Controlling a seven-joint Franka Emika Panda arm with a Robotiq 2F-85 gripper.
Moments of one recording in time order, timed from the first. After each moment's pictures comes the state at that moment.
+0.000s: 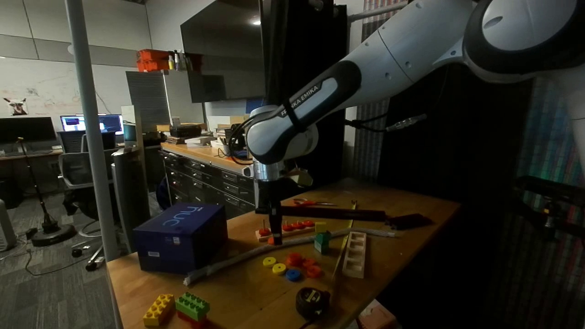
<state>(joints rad) 0.03 0.33 0.15 -1.83 -0.03 2.06 -0.70</state>
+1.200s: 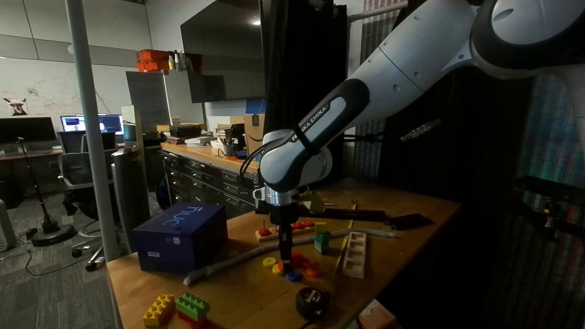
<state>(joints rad) 0.02 0.31 0.15 -2.03 0.02 2.22 -0.70</state>
